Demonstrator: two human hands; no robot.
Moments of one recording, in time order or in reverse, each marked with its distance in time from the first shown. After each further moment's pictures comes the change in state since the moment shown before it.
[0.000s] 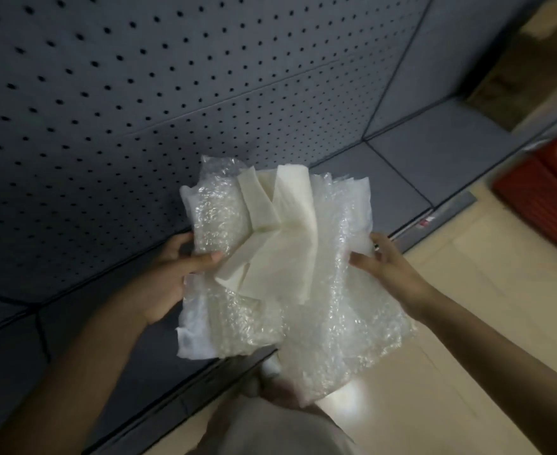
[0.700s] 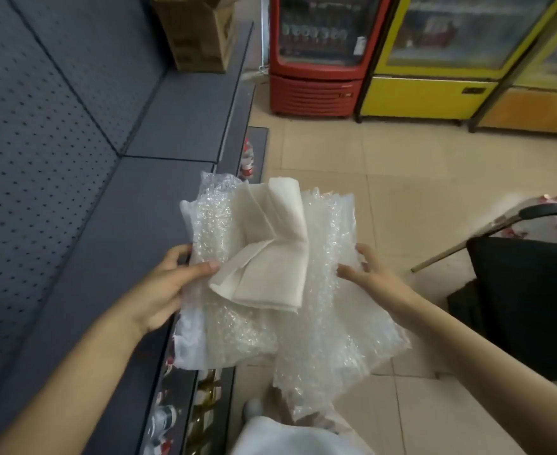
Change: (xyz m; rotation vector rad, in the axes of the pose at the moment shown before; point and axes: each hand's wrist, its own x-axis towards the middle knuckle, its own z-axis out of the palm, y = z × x) left_hand 0.000 -0.037 0.226 0.518 -0.649 -0.162; right_hand -0.216 0.174 -0.057 0.442 0.677 0.166
